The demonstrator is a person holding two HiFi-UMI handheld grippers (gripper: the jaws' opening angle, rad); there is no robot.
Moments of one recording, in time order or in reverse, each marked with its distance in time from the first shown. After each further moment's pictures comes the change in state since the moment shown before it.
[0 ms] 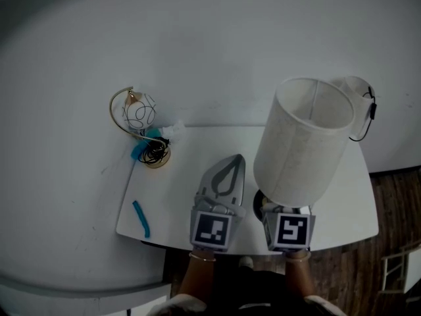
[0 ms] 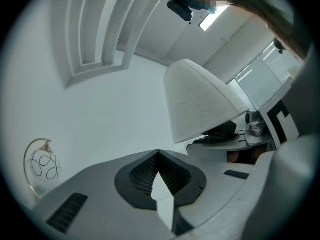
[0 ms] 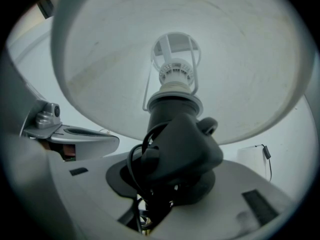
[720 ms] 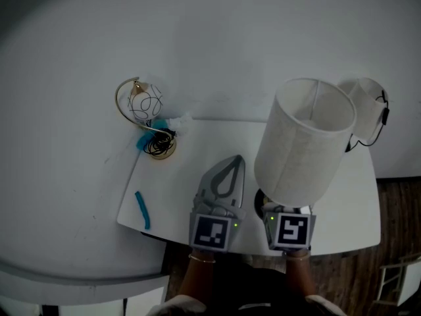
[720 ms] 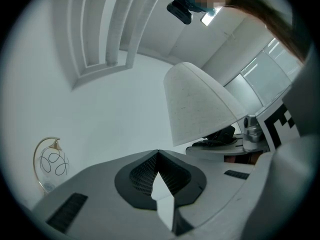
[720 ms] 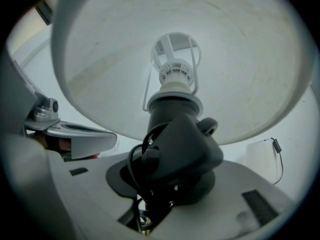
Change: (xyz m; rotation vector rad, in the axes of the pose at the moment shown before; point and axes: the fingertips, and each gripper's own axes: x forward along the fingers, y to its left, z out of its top) left arm -0.005 0.008 -0.013 0.008 0.022 0.077; right arm 0.013 0.008 -0.019 0.016 -0.005 0.077
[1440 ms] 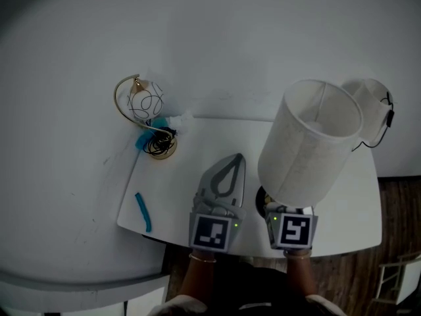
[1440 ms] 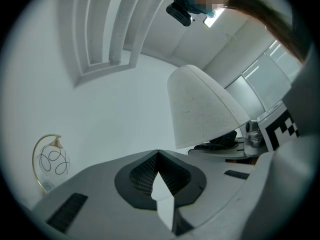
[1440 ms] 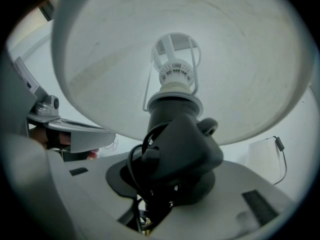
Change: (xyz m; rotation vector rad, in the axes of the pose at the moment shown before) left arm 0.005 0.020 -0.005 -0.024 -0.010 0.005; right arm 0.016 0.006 -0.007 -0.002 -0.015 -0.010
